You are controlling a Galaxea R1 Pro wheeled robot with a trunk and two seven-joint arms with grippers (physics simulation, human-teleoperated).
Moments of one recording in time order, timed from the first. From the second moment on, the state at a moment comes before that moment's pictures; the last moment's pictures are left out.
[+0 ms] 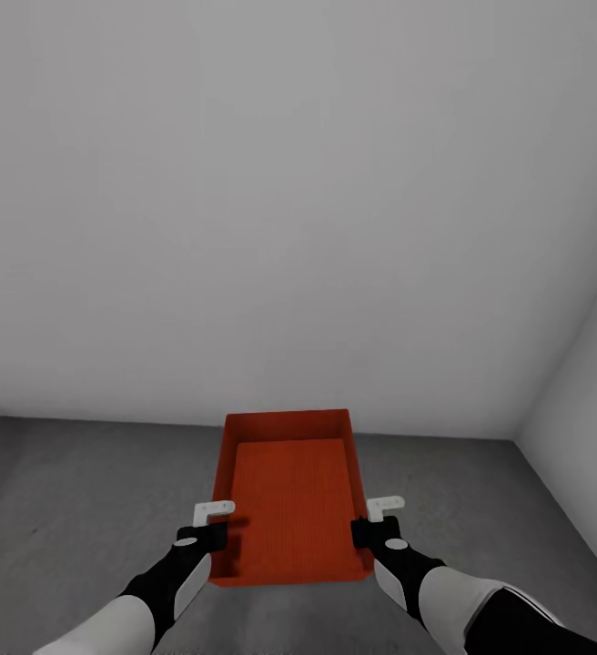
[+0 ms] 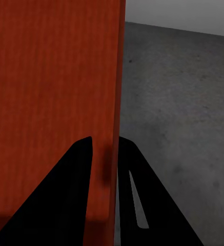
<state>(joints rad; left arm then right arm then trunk) -0.62 -0.06 -0.23 -0.34 0.29 0.08 0.25 -0.78 0.13 0.65 0.03 -0.54 -0.18 -0.11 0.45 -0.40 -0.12</state>
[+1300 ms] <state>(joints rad) -0.62 -0.06 -0.24 -0.35 0.29 0.09 0.25 -0.78 0.13 0.65 0.03 -0.54 -0.19 -0.11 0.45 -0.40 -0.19</state>
